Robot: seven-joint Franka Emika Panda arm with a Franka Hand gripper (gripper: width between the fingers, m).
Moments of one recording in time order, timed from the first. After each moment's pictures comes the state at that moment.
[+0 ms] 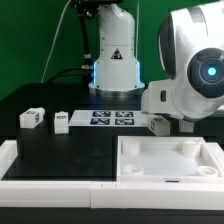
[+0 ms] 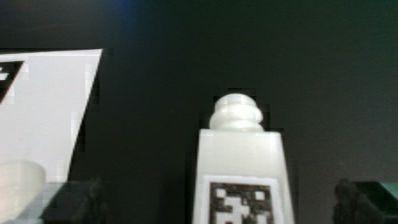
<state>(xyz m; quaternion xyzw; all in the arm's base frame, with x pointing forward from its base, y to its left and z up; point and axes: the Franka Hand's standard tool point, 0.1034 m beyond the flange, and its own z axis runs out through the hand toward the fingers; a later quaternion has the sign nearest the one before) 0.357 0.146 0.021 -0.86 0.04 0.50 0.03</state>
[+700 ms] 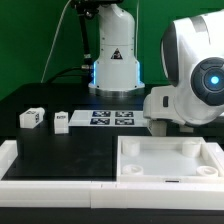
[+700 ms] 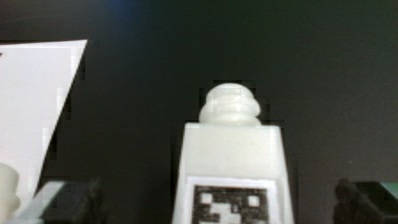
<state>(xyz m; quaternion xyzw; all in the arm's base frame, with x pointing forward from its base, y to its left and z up) 0.352 0.151 0.008 -0.87 0.04 0.49 0.03</state>
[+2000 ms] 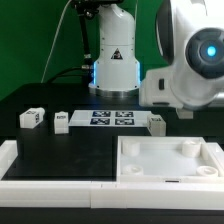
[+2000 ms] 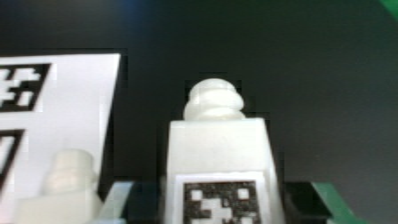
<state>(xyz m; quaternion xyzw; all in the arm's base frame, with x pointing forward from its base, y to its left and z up) 0.383 0.138 0.075 -0.87 0.04 0.49 0.04</state>
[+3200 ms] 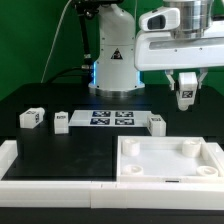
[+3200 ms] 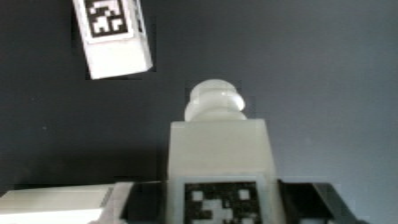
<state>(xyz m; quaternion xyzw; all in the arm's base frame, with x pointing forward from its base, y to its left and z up) 0.439 0.124 0.108 -1.00 0.02 0.03 0.04</state>
